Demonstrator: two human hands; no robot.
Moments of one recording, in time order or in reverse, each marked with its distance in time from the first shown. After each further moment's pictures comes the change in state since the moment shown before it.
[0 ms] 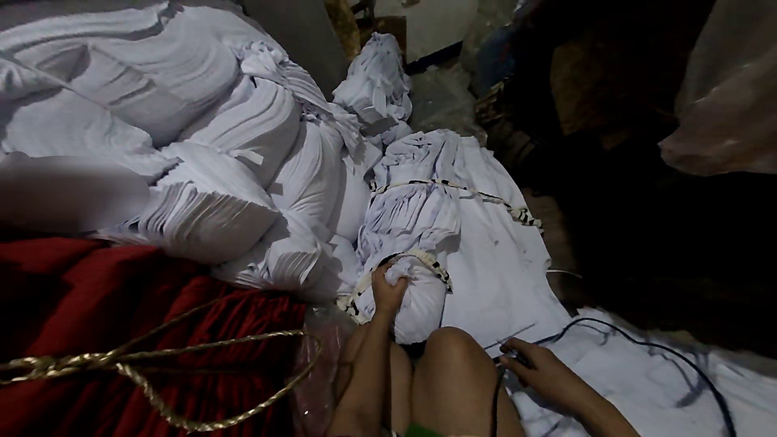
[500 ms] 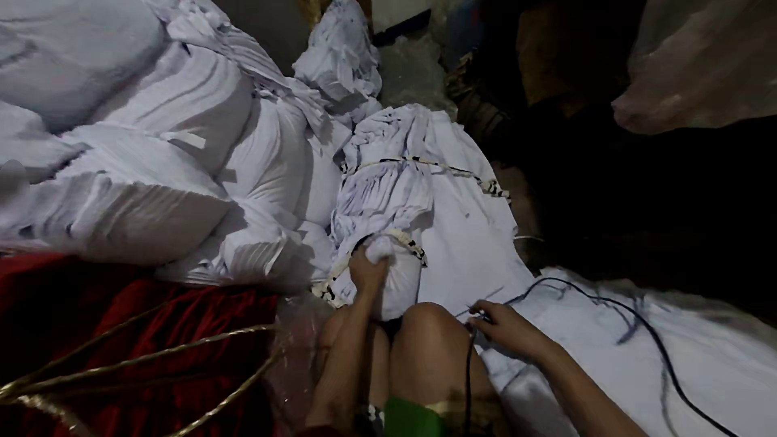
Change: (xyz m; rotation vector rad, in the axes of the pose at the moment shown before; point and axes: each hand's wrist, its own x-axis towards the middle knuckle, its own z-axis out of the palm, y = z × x) left_hand -0.008 0.067 -0.005 0.332 -0.133 -0.246; right_hand 0.003 -0.007 -0.004 0.000 -0.022 0.034
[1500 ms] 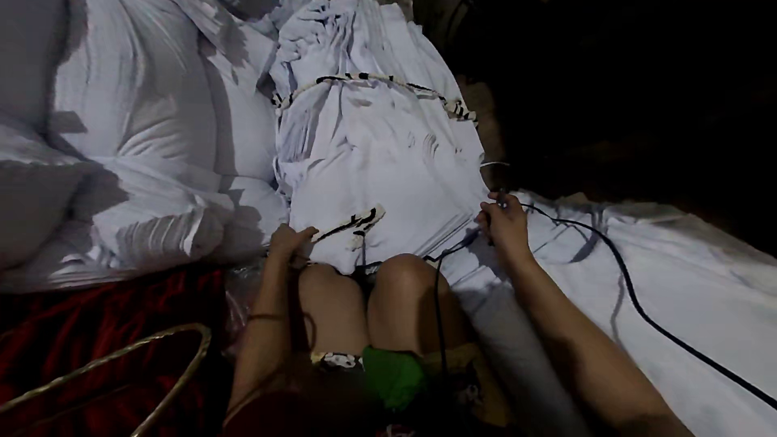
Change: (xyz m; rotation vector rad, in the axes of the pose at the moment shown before) left_hand 0.052 -0.089 -0.048 0.277 -0.343 -0.299; right_hand 0.011 0.002 -0.015 0.894 0.879 0.109
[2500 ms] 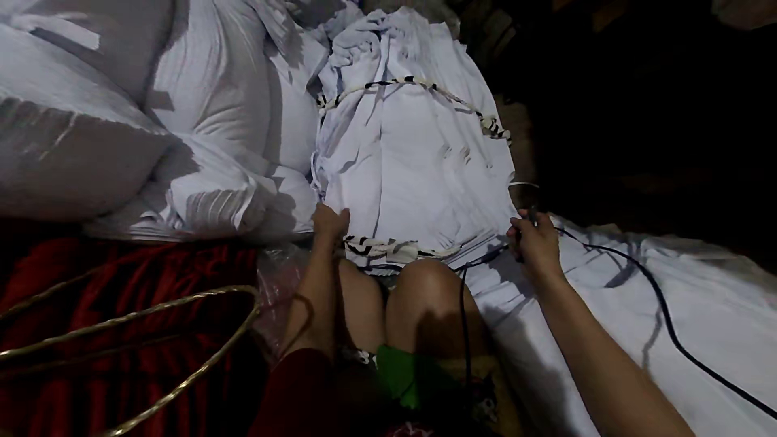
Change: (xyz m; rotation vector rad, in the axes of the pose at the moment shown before) left_hand 0.015 0.028 0.023 -0.099 0.169 0.069; right_hand 0.000 -0.004 0.003 0.003 -0.017 0.008
